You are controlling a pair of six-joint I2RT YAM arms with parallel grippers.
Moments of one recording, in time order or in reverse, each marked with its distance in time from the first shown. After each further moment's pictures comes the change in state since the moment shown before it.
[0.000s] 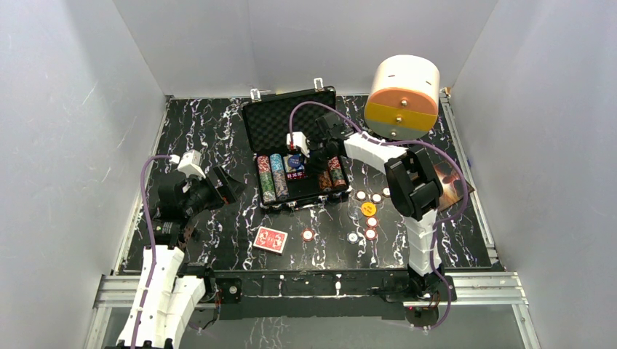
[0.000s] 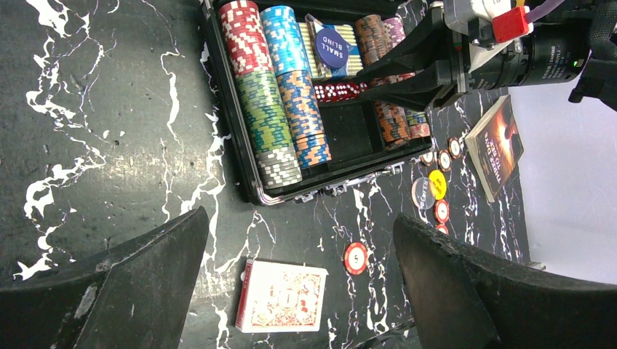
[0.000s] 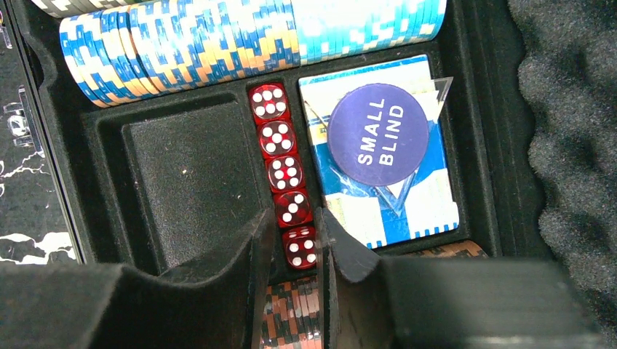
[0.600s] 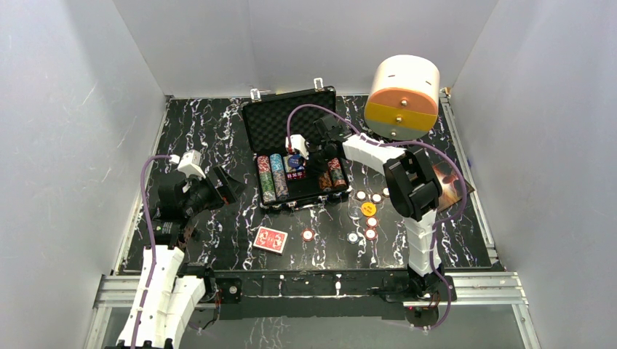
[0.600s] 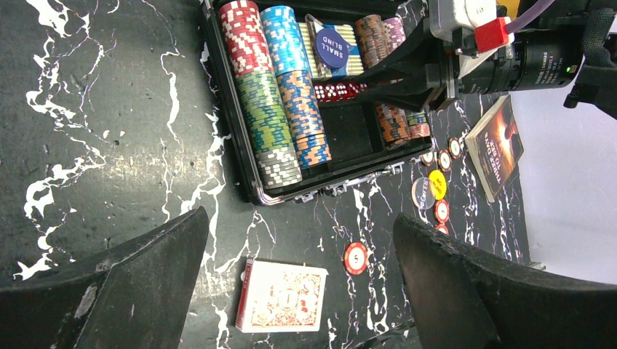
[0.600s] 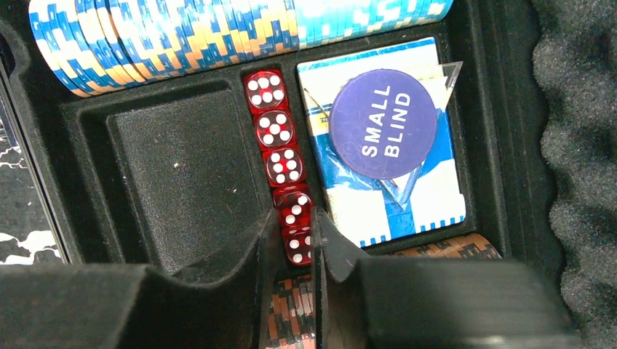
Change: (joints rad) left arm 0.000 0.000 0.000 0.000 0.000 0.000; right arm 0.015 0.000 -0.014 0.003 0.059 -0.010
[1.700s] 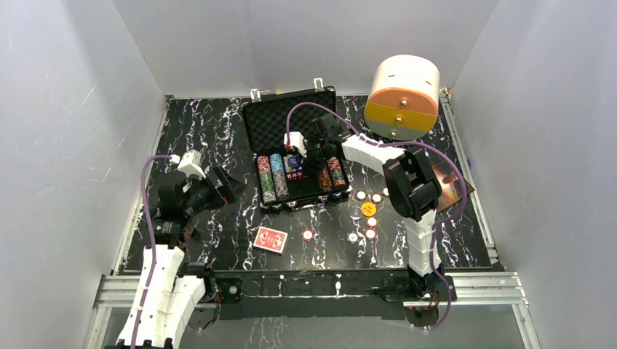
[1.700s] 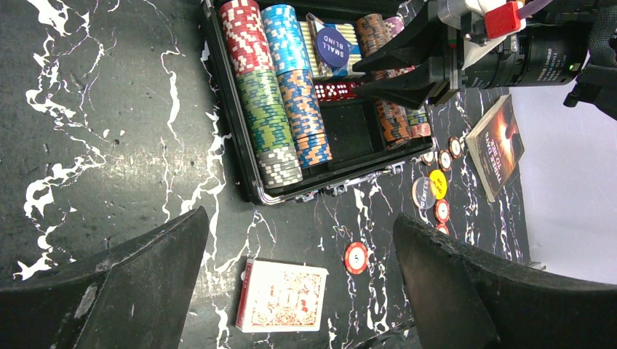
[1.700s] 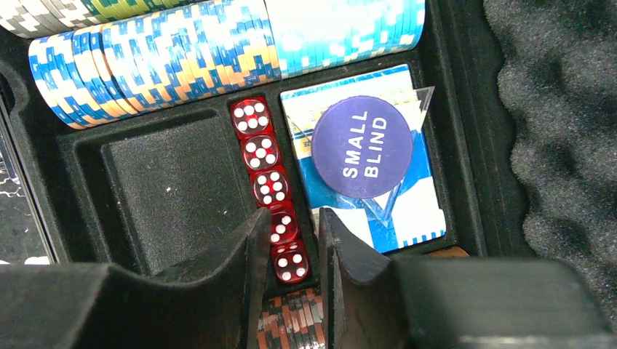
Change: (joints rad) left arm 0.000 0.004 0.000 0.000 0.000 0.000; right arm 0.003 0.000 0.000 0.061 -0.006 0.055
